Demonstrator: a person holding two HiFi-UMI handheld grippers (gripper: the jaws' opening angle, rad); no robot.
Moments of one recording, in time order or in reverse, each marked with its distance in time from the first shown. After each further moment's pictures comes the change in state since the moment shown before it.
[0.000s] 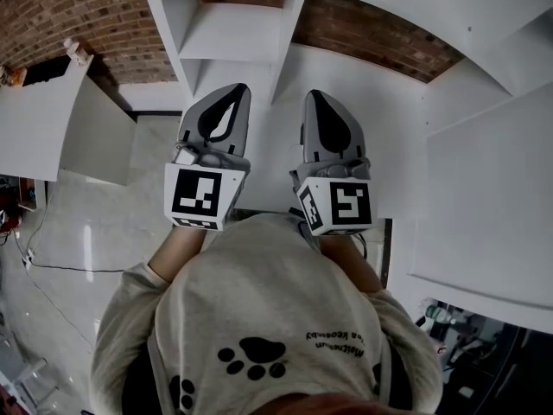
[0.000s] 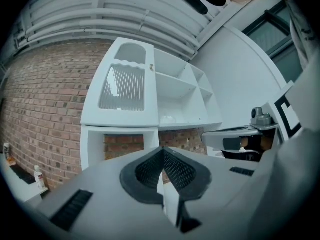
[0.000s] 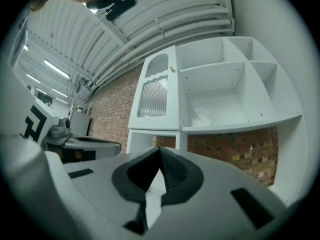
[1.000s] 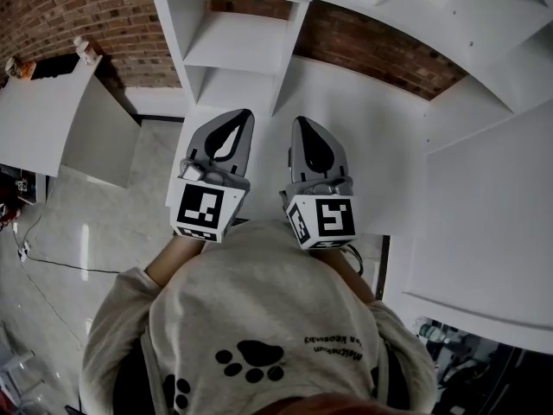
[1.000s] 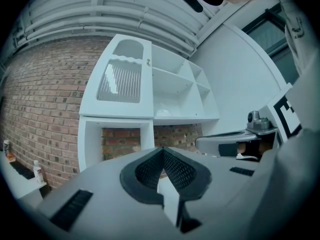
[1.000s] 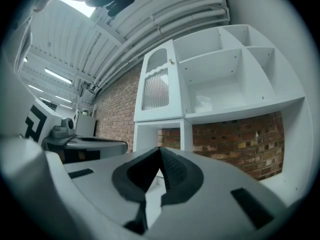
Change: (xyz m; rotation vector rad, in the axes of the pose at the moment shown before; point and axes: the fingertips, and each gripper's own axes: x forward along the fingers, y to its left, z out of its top) left arm -0.005 -0.021 -0.029 -0.012 0.032 -0.015; right arm -0.009 0.009 -0.038 0.063 0.043 0.068
